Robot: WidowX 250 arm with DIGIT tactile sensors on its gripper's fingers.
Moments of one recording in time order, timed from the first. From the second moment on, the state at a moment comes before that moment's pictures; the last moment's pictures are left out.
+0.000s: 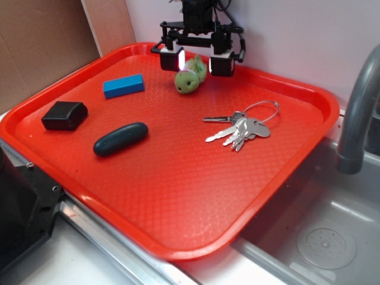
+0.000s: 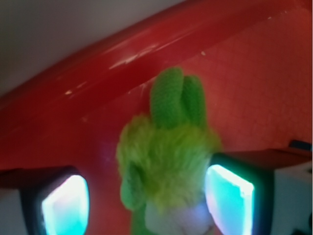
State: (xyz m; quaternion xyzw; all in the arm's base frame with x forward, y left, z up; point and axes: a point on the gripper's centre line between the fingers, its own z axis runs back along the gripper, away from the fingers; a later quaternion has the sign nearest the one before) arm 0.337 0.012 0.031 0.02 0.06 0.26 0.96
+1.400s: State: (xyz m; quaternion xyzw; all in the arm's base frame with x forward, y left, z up) arm 0.272 -0.043 0.251 -0.05 -0.09 0.36 0.93
